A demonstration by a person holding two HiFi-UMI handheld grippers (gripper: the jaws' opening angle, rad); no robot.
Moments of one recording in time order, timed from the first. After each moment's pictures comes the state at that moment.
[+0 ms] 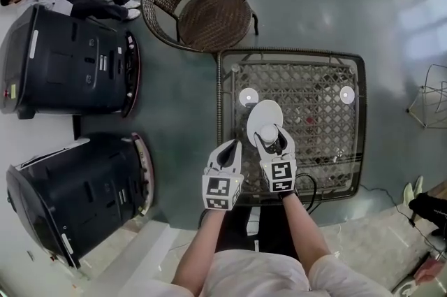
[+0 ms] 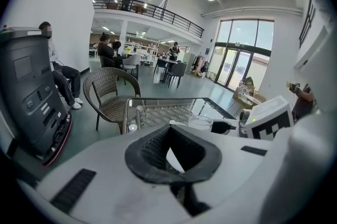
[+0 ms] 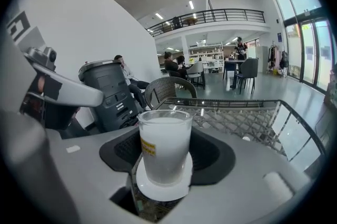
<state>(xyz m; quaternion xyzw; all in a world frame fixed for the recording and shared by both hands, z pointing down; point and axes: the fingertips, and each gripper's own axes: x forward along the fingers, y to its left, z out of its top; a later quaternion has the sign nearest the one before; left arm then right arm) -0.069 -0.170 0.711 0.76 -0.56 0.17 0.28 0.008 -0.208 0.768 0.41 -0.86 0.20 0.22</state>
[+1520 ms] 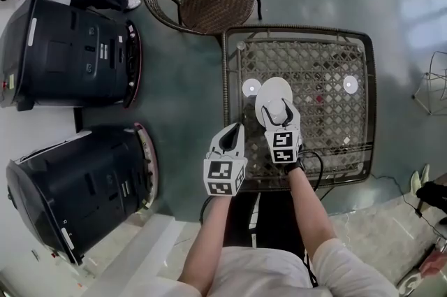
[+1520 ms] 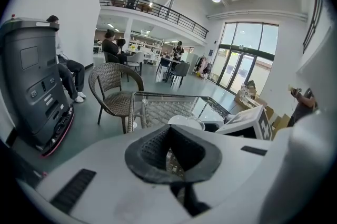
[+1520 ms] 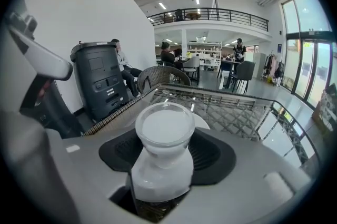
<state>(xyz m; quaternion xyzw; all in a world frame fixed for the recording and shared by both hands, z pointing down) -0.084 -0.150 0.723 0.75 -0.57 0.16 0.30 0.007 -0.217 0.817 0.44 -0.83 0.17 0.29</state>
